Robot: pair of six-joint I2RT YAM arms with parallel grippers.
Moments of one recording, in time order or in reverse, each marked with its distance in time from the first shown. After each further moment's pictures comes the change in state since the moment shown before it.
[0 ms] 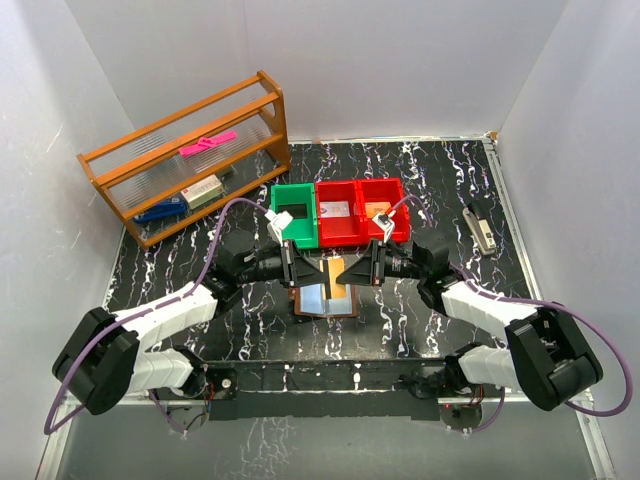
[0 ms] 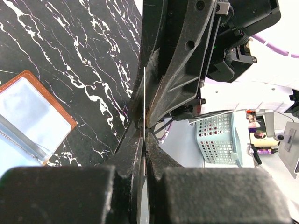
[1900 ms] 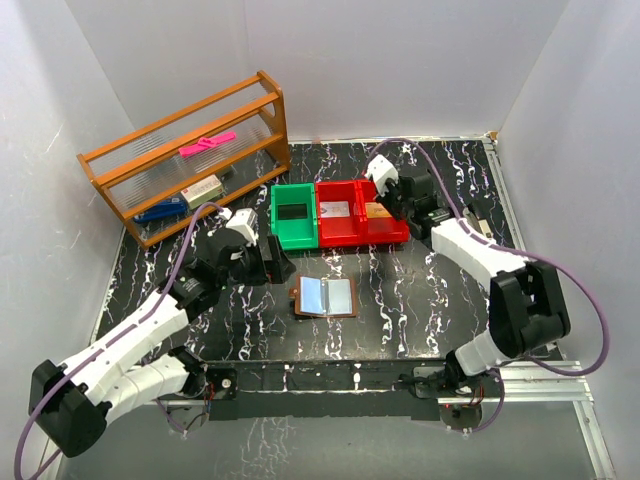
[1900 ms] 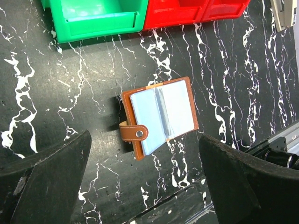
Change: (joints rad) left arm 0.001 -0.272 0.187 -0.851 -0.660 0.280; right arm -0.082 0.262 0.583 -0.644 0.983 -1.403
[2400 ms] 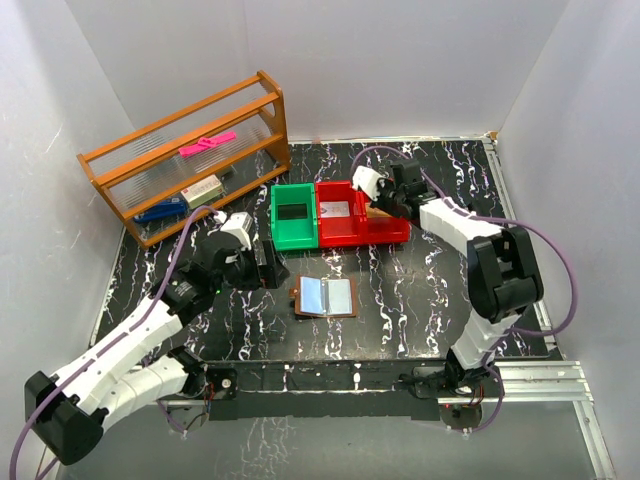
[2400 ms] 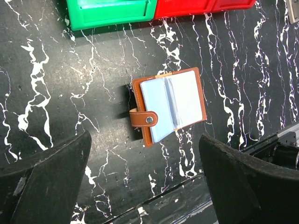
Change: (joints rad) left arm 0.000 -0.052 0.017 -0.113 -0.016 0.021; right arm -0.059 0.237 0.164 -0.136 -0.163 -0.347
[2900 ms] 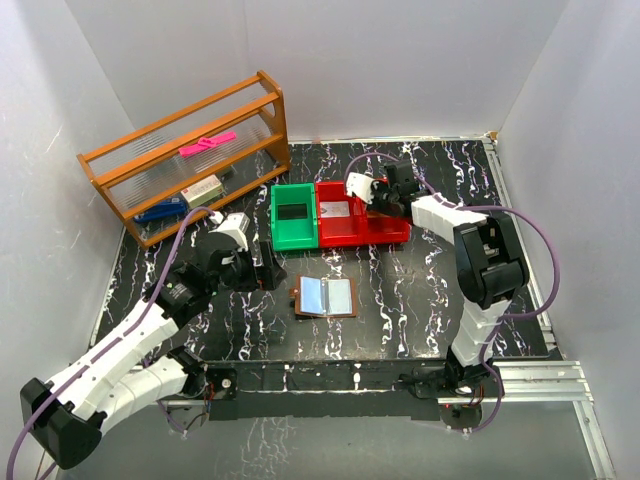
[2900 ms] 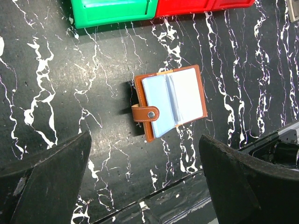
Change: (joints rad) left arm 0.000 -0.037 0.018 -0.055 -0.008 0.008; right arm 0.000 0.141 0.054 0.028 -0.027 -0.141
